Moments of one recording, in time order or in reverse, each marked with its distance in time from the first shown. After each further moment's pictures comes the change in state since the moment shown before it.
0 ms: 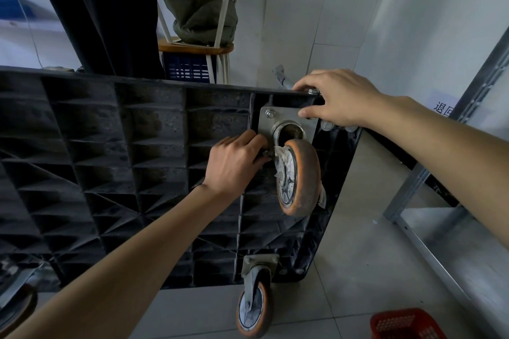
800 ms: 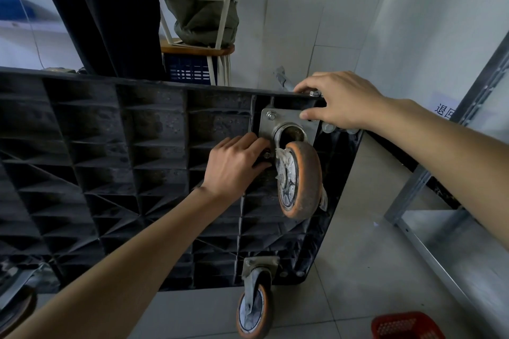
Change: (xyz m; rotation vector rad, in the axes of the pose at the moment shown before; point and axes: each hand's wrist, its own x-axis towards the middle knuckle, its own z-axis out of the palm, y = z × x) left_hand -0.004 -0.007 0.003 -0.023 -0.035 0.024; right_hand 0.000 0.002 0.002 0.009 0.009 -0.014
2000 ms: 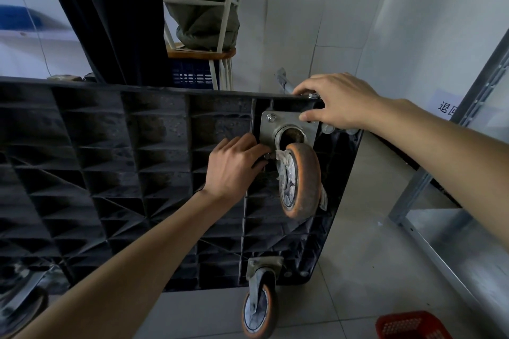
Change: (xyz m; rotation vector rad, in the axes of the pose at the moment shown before) left_hand 0.000 0.001 -0.007 0.025 0.003 -0.037; right_hand 0.002 -0.002 -0.002 -0.002 -0.020 0.016
